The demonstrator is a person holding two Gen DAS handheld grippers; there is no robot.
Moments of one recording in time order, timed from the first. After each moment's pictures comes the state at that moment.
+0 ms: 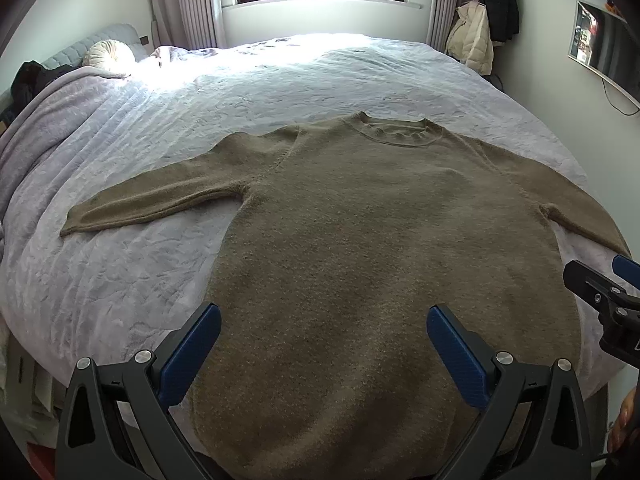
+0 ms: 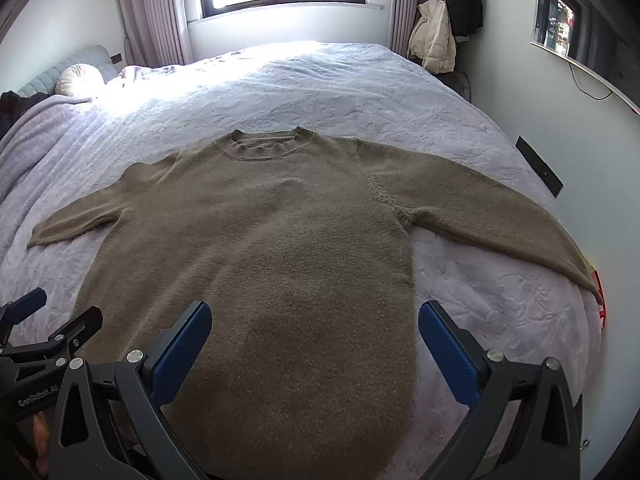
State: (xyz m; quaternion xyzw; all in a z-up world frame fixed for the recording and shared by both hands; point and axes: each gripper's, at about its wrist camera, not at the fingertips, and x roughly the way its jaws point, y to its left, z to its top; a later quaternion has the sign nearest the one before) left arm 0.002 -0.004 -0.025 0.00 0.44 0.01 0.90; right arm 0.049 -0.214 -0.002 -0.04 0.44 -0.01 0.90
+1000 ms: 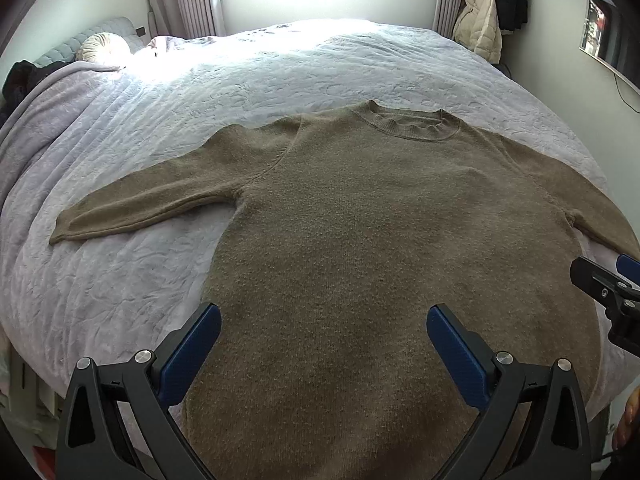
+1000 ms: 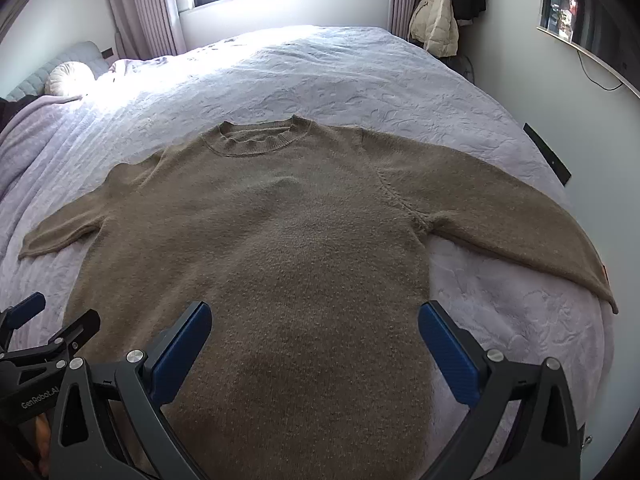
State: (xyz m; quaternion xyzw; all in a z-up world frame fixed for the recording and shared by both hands) left arm 0.044 -0.002 -0.042 0.00 0.46 0.02 0.89; right arm 0.097 -0.216 -0.020 -0.03 0.47 -0.02 0.88
